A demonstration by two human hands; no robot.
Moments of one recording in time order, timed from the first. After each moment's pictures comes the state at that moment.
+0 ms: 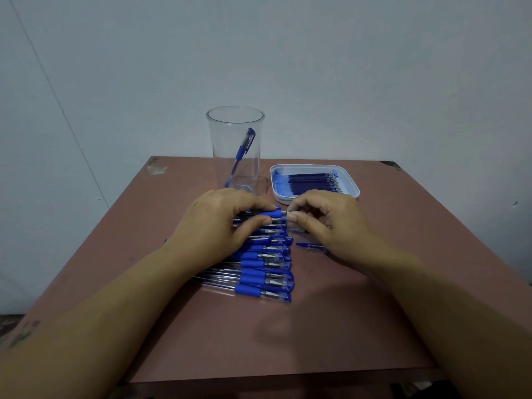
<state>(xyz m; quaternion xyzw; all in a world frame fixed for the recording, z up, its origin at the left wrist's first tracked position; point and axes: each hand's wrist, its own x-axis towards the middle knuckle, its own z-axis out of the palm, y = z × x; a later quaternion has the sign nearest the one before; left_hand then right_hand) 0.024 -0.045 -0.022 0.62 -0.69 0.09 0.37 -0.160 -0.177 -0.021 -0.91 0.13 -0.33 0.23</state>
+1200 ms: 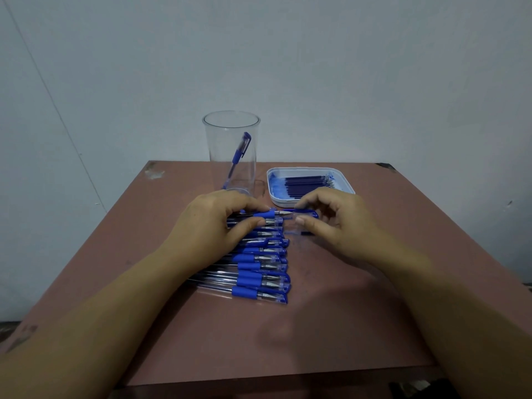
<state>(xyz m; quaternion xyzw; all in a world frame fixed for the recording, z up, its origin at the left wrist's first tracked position) 0.027 -0.045 -0.023 0.62 -0.68 0.09 0.39 -0.176 -0.179 -0.012 -0.90 0.18 -0.32 0.25</state>
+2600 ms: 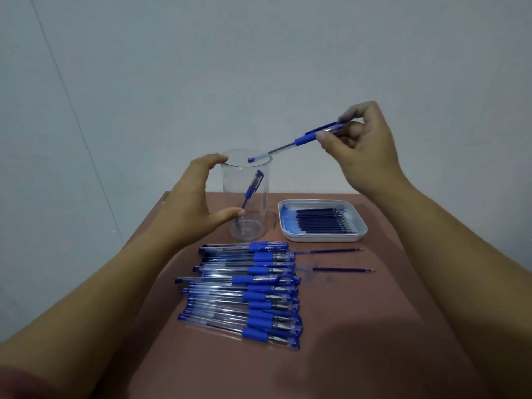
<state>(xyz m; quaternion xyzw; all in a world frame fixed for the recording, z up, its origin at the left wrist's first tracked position) 0.091 -0.067 0.018 0.71 -0.57 0.13 0.39 -0.129 -0.219 0.095 -0.76 0.16 -0.51 0.38</state>
